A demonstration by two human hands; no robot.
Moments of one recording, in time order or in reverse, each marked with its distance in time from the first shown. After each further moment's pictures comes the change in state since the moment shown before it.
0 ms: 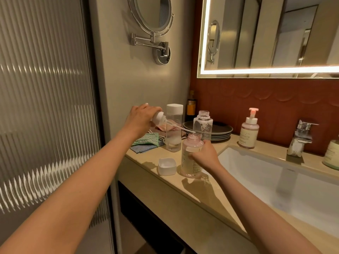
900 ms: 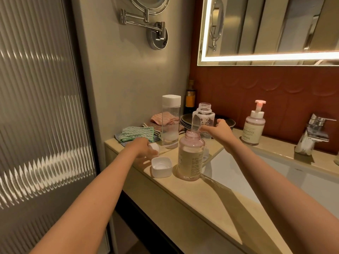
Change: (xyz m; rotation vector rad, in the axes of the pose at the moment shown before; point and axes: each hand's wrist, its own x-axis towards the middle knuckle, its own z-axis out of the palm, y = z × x) left_hand -0.007 -0.011 0.107 -0.231 -0.635 -0.446; right_hand 0.083 0.004 -0.041 0.153 0.003 0.092
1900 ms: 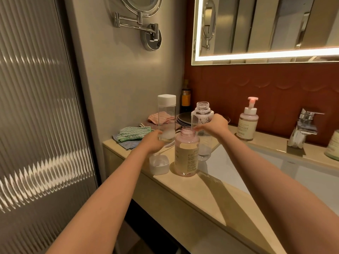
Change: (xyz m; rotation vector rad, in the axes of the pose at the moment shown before) left_hand -0.014 0.044 0.007 -0.306 0.120 0.148; right_hand -0.011 -0.015 -0.006 -0.181 0.073 -0.062
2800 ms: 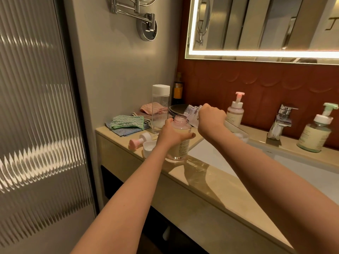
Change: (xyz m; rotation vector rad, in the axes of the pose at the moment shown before) left_hand -0.053 0.060 0.044 -0.428 0.086 0.006; right_hand -0.081 -0.033 -0.016 -1.000 0.102 -0.143
